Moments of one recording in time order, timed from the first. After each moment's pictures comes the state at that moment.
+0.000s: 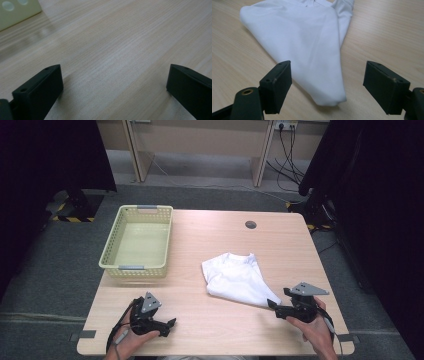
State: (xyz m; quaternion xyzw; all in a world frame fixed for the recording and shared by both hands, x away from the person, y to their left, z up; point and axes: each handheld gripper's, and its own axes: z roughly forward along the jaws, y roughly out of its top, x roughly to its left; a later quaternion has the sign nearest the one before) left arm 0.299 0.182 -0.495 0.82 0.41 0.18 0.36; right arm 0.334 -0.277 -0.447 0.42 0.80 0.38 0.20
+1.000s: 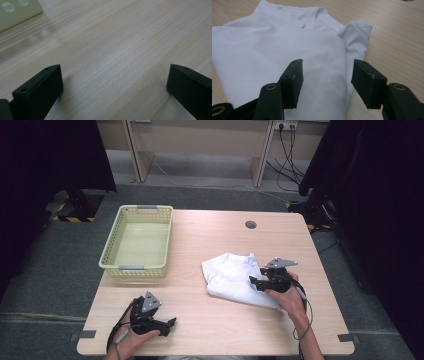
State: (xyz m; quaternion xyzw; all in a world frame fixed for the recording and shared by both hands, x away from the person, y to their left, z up) left arm 0.300 0.182 -0.495 0.82 0.41 0.17 0.36; right arm 0.421 -0.228 -0.455 0.39 0.82 0.37 0.19
